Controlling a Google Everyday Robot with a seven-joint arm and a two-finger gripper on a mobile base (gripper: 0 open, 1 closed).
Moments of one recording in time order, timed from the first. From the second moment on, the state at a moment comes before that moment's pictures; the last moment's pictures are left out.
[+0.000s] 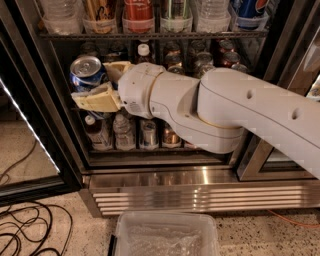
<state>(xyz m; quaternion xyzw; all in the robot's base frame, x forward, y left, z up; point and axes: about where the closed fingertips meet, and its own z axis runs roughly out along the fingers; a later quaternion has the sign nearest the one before) 0.526 0.115 0.986 -0.43 0.58 0.25 0.64</state>
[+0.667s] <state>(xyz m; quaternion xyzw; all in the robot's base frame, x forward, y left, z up) 0.541 0.087 0.998 -0.45 0.57 0.32 0.61</state>
